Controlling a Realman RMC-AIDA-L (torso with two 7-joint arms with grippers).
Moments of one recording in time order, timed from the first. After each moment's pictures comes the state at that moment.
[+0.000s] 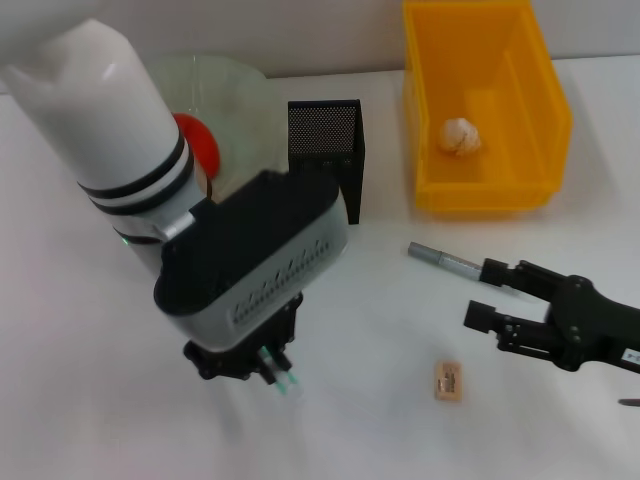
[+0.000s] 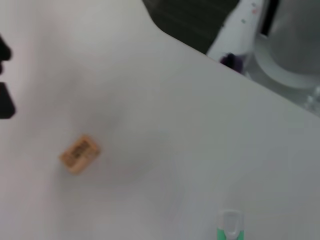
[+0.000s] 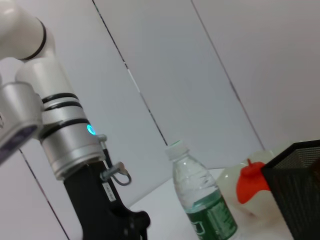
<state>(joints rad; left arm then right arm) -0.92 -2.07 1.70 1.16 2.37 1.71 -1.23 0.25 2.08 -0.60 -0.48 -1.82 -1.75 1.23</state>
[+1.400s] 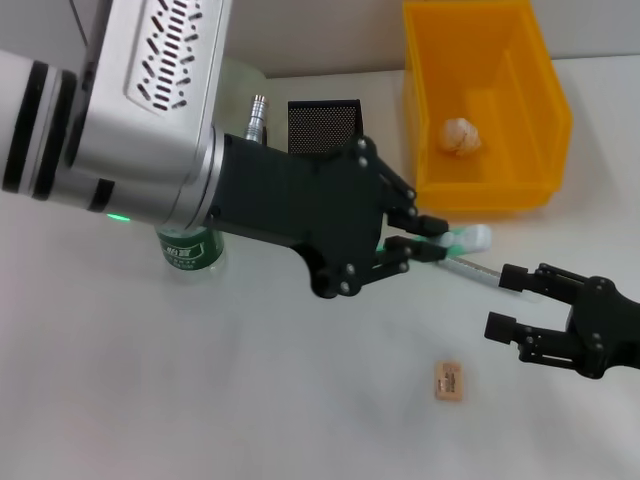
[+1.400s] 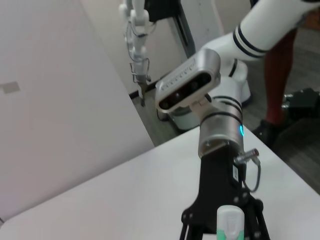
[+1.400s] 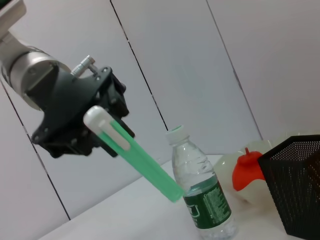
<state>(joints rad) -0.58 -2.08 1.47 1.45 1.83 1.52 -1.53 0.23 2.07 -0.60 -0.58 -1.85 -1.78 1.25</state>
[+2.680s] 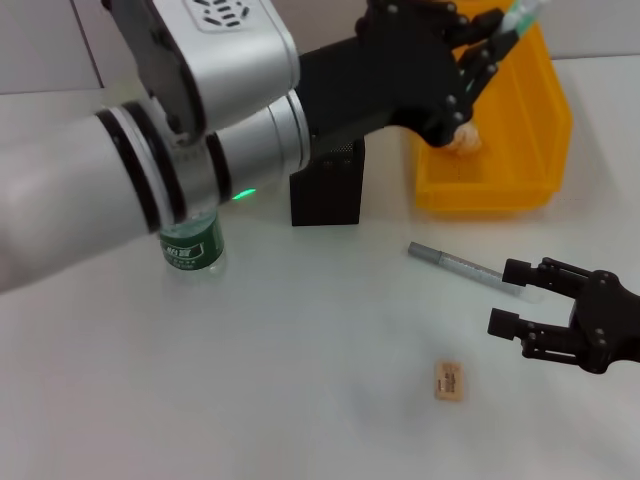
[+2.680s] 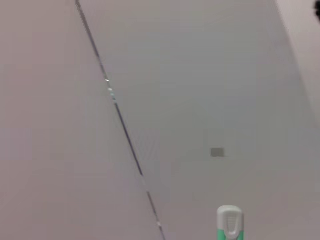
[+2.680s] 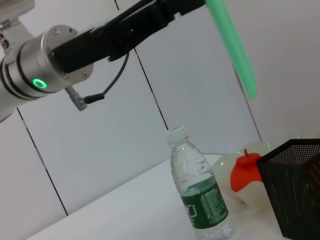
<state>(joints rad) -0.32 -2.08 1.92 1.53 1.45 0.58 -1.48 0.24 2.06 -0.60 -0.60 -1.86 -1.78 1.24</state>
